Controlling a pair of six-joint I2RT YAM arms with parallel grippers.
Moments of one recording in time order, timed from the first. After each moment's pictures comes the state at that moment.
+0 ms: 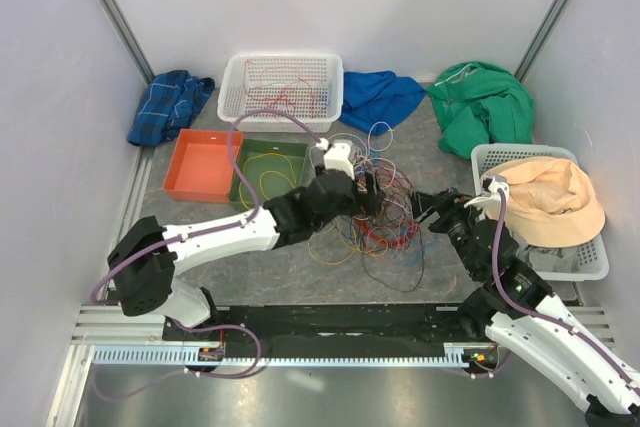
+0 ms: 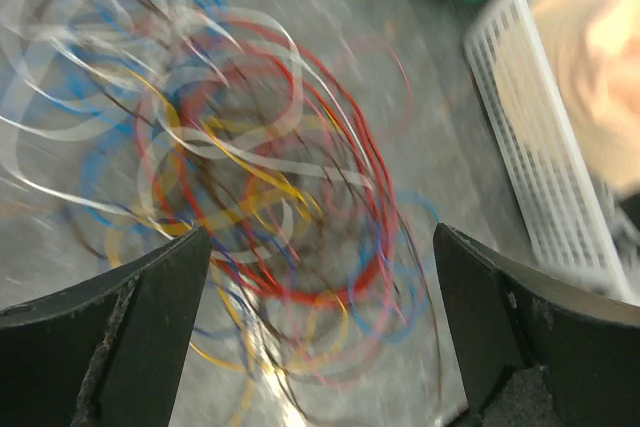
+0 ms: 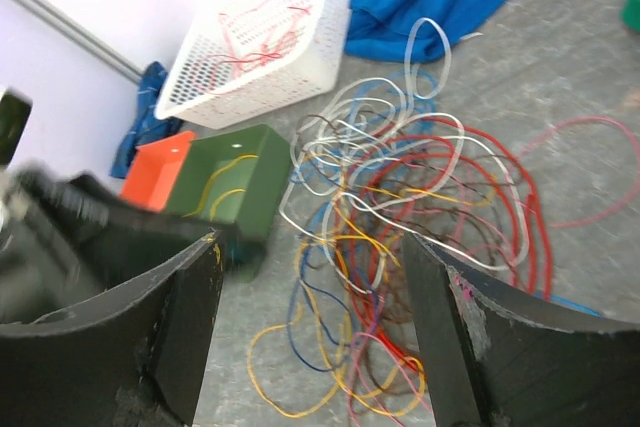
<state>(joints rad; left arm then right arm) -1.01 1.48 1.03 0.02 -0.37 -0.65 0.70 0.40 0.46 -0.15 0.43 0.69</state>
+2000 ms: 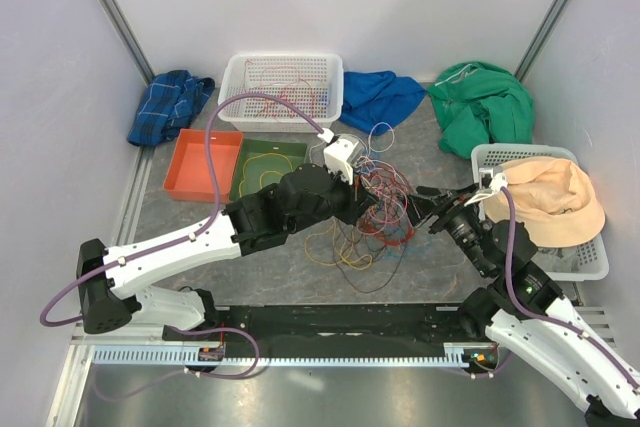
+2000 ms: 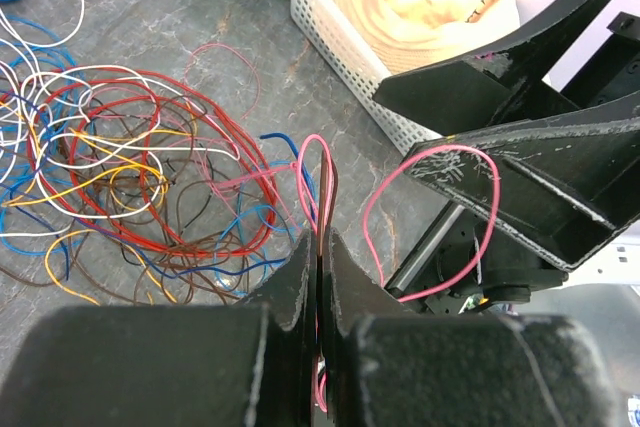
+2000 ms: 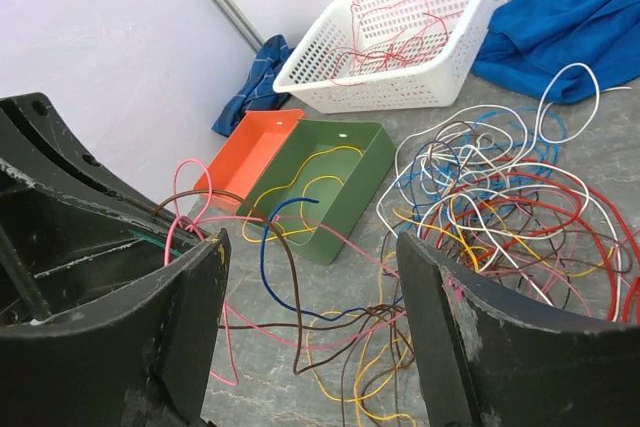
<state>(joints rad) -1.13 1.27 1.16 -0.19 -0.18 -0.48 0.70 0.38 0.54 -0.10 0.18 0.58</state>
